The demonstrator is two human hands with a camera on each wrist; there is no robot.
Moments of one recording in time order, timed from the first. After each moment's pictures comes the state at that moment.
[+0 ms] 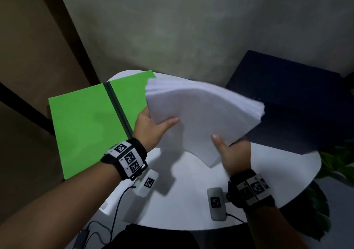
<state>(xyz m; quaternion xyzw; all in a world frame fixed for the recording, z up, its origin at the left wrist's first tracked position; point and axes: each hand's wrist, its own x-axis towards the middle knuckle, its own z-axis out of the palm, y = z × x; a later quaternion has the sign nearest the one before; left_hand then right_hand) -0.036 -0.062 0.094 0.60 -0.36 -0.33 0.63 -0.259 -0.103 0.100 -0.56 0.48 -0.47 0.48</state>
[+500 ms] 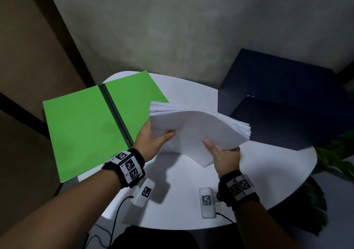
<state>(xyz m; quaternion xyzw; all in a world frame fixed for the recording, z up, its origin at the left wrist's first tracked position) -0.046 -0.054 0.056 0.63 -0.38 -0.39 0.55 -0.260 -0.098 0.064 -0.46 0.54 -0.48 0.52</state>
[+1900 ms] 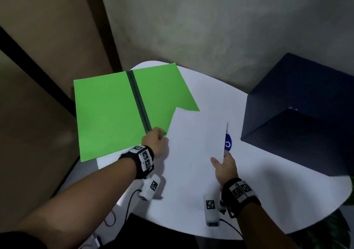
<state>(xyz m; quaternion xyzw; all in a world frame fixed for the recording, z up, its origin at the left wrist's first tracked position) 0.007 -0.044 -0.041 0.84 -0.29 -0.37 0.28 -0.244 -0.112 -0.035 -0.54 0.64 -0.19 0.51</state>
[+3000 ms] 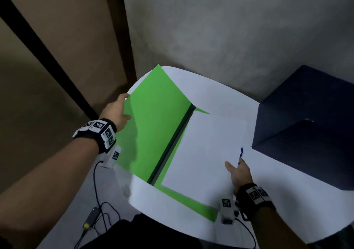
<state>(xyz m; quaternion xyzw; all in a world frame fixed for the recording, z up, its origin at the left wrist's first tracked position) 0.168 0.005 0.040 0.90 -0.35 -0.19 0.17 -0.246 -0.124 -0.045 -0.47 0.65 -0.21 0.56</state>
